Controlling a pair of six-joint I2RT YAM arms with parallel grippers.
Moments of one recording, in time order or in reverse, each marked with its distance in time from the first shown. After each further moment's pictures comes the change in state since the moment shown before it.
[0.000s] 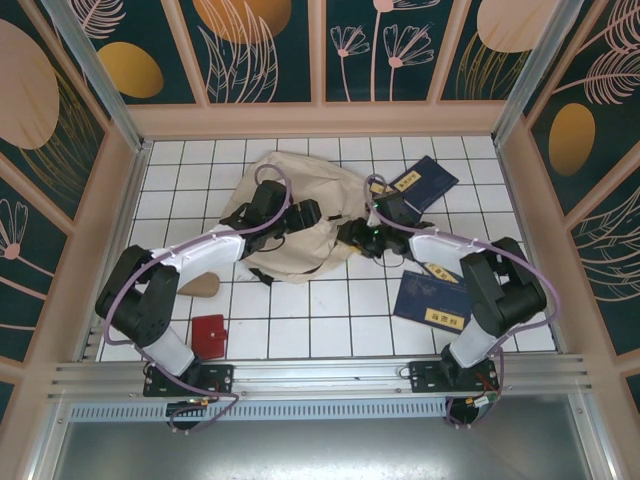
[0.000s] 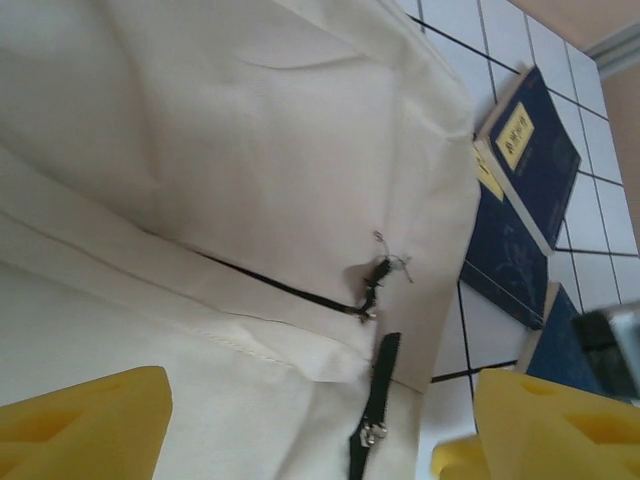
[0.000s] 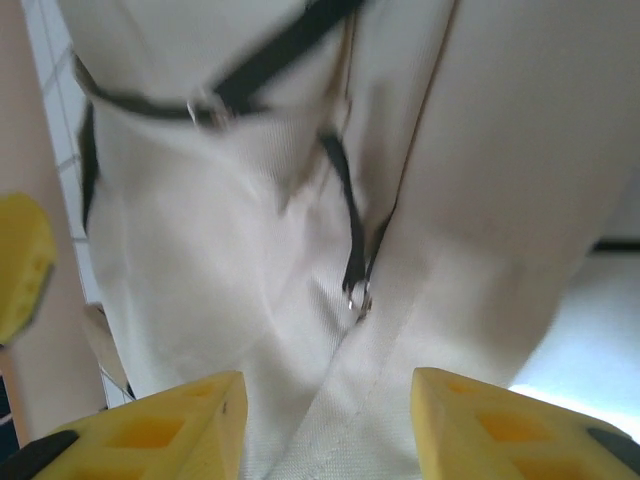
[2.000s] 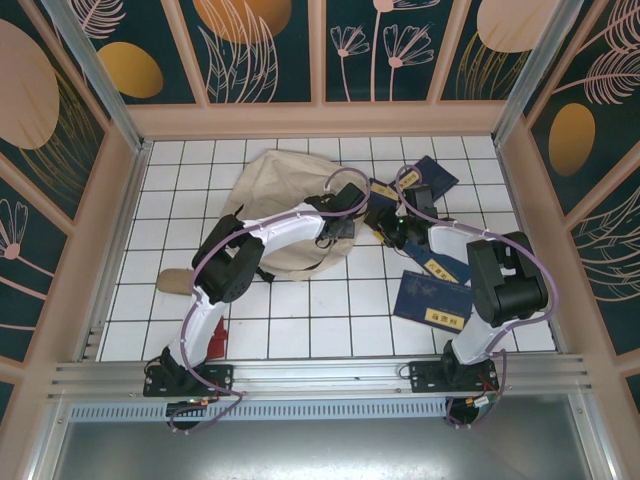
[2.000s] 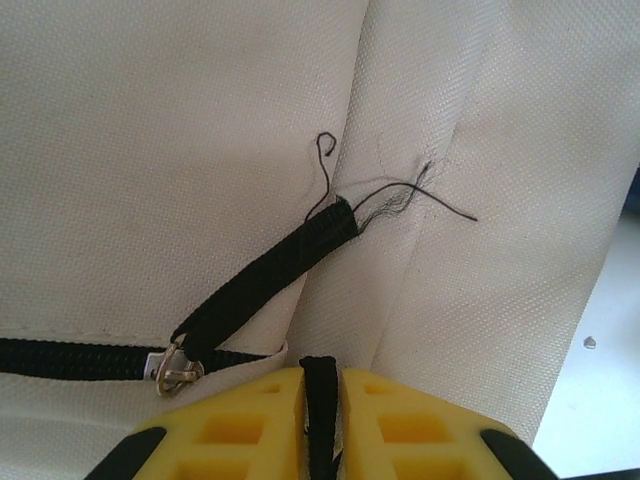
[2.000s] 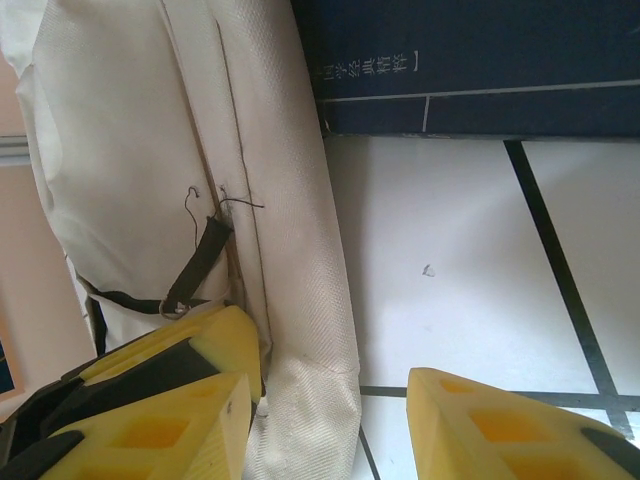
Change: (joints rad) left arm -0.214 0.582 0.698 -0.569 -0.356 0.070; right arm -0.182 0.054 -0.018 0.062 -0.004 0.084
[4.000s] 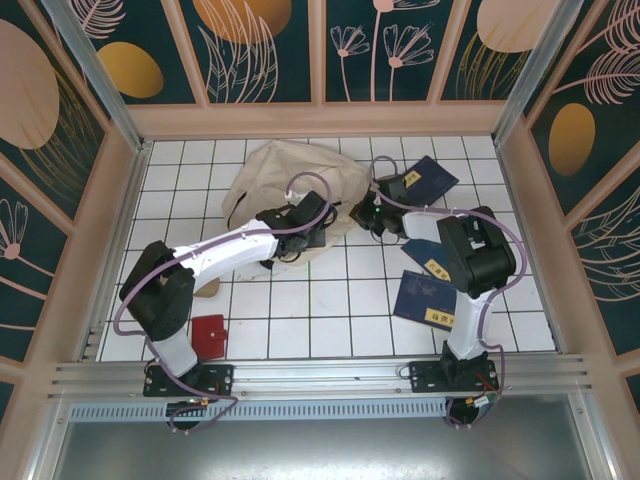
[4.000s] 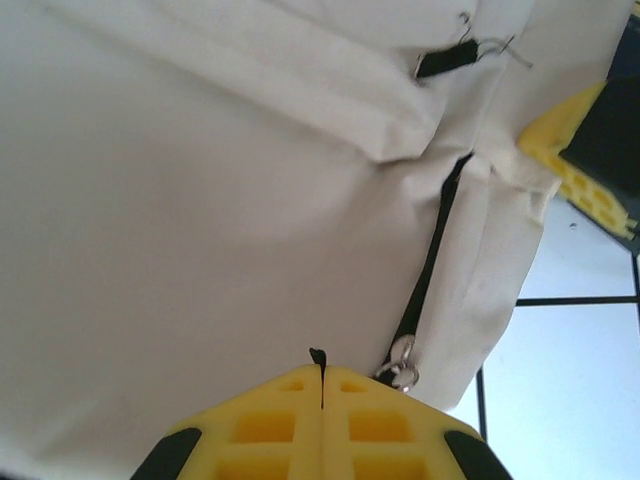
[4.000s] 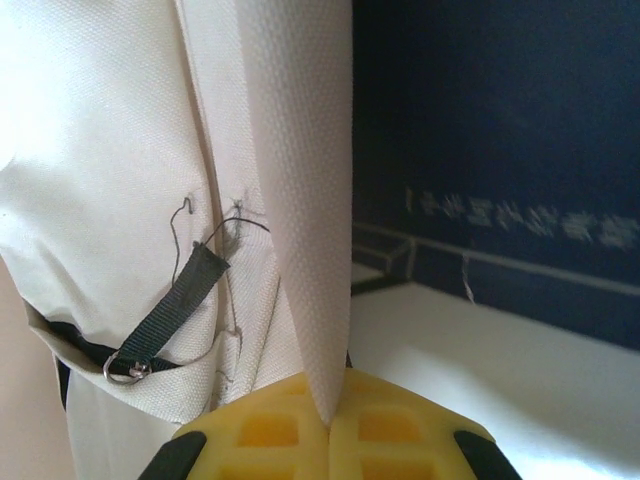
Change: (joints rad) left arm 0.000 -0.492 -0.446 0.032 -0.034 -0.085; right arm 0.095 0.260 0.217 0.098 0.122 0.027
